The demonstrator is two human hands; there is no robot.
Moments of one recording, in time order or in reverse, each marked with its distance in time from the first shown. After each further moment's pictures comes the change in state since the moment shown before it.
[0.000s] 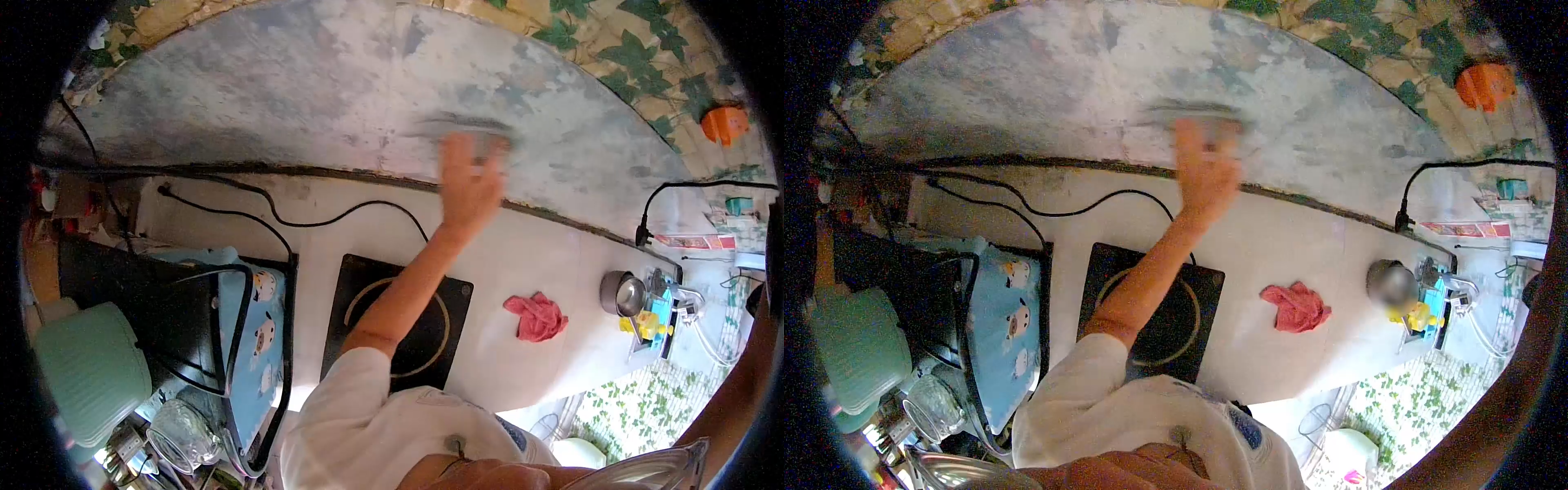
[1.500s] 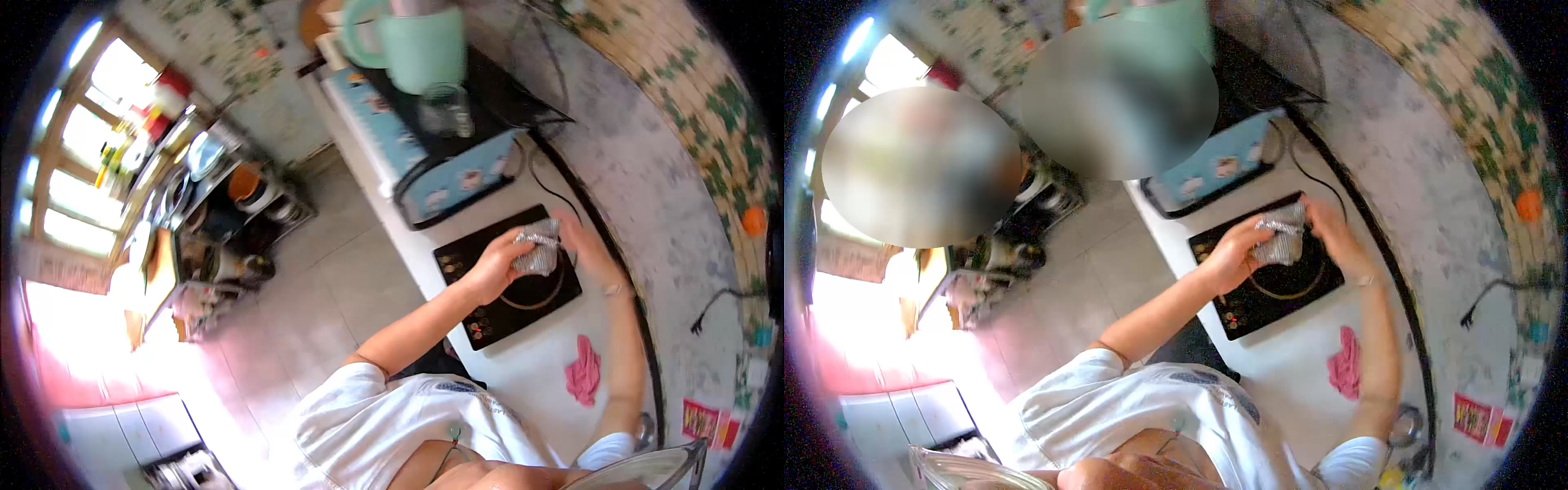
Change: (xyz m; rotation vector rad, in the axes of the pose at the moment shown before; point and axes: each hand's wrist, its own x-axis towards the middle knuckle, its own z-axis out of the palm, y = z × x) left_hand -0.182 0.154 -0.348 -1.513 0.271 -1.050; right_hand -0.001 -0.327 -0.196 2.507 -0.641 0.406
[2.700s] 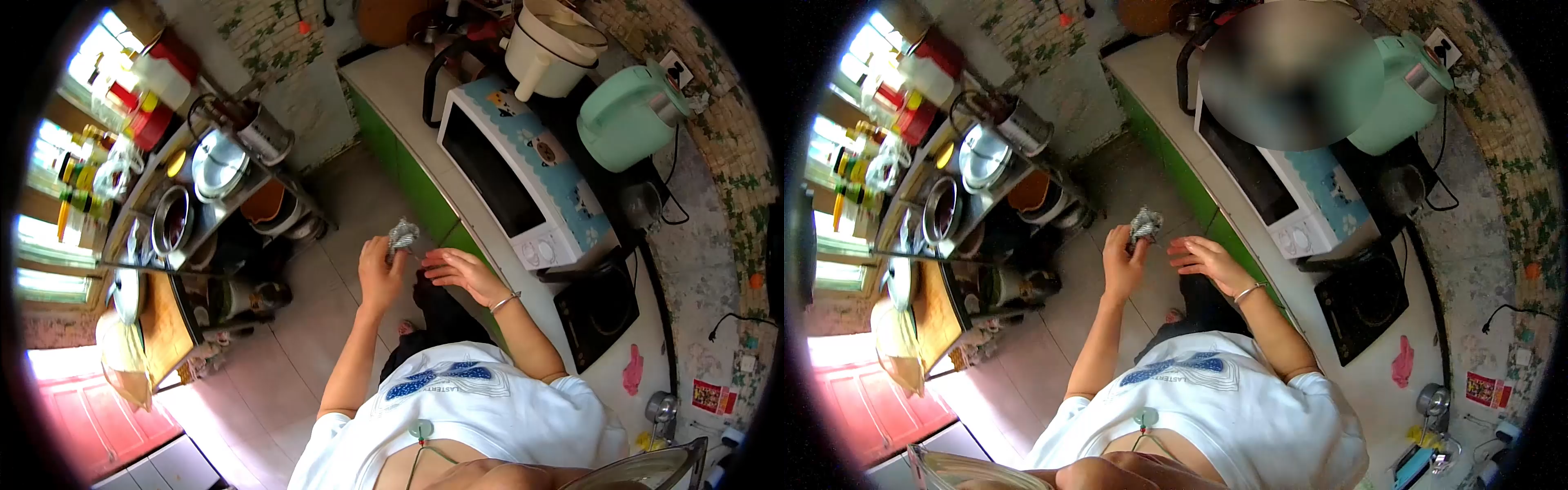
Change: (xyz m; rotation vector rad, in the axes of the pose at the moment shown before) left_hand -0.182 0.334 -0.381 1.468 0.707 0.734; right_hand 0.275 -0.185 0.454 0.771 -0.286 0.163
